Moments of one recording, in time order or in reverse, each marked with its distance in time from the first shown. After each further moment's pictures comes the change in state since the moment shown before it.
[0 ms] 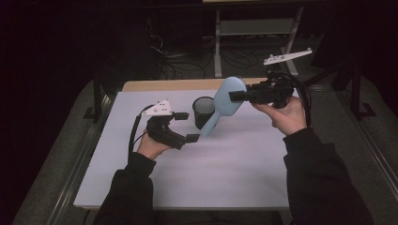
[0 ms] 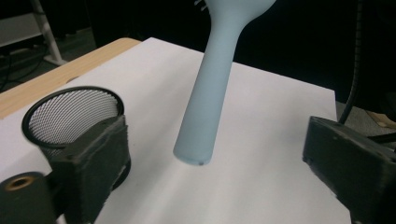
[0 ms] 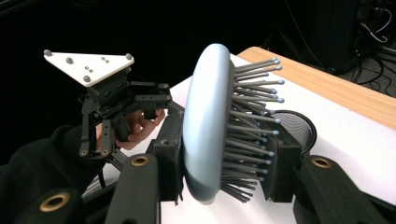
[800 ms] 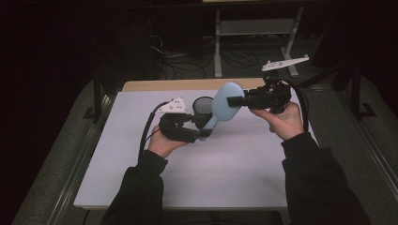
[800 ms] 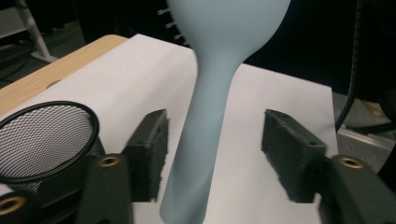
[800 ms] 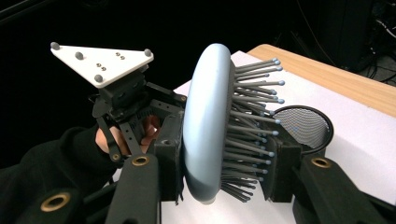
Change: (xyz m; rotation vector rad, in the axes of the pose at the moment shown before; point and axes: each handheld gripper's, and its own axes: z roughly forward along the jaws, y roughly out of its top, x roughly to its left) left arm -0.010 0.019 0.027 0.024 -0.038 0.016; right arm 0.001 -0.012 0.005 -0.008 0.039 0.011
